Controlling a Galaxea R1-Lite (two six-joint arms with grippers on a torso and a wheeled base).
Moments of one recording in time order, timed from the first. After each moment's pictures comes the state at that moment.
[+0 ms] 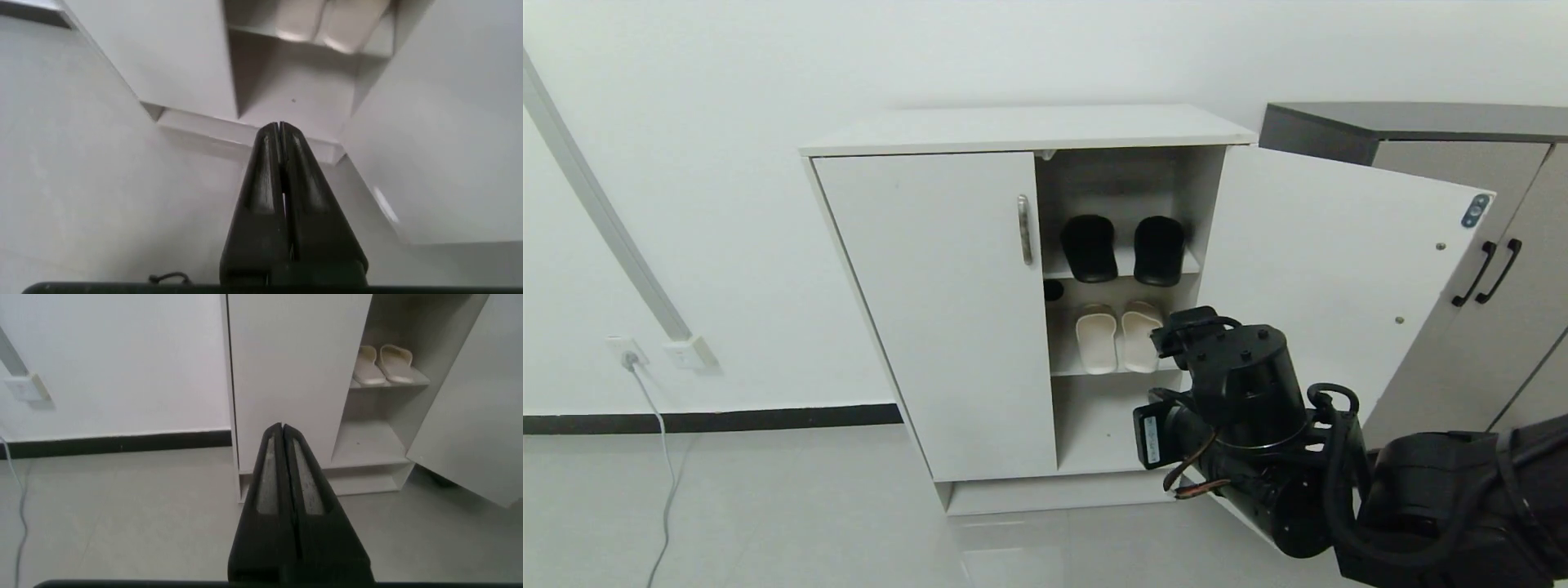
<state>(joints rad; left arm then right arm) 0.00 0.00 0.00 0.00 0.01 0.00 0.88 1.84 -0.92 -0.51 -0.55 0.23</state>
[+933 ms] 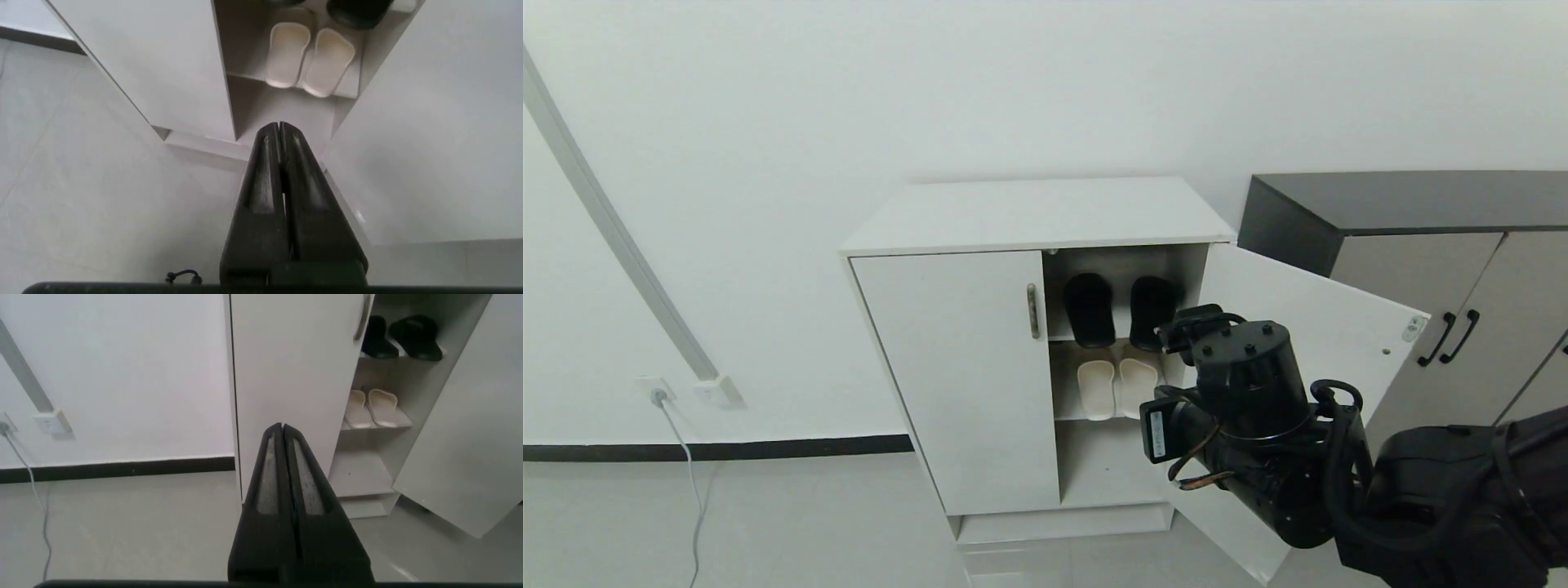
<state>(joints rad) 0.00 0.00 0.00 0.00 0.01 0.00 0.87 1.84 -0.92 -0.51 -0.55 0.23</state>
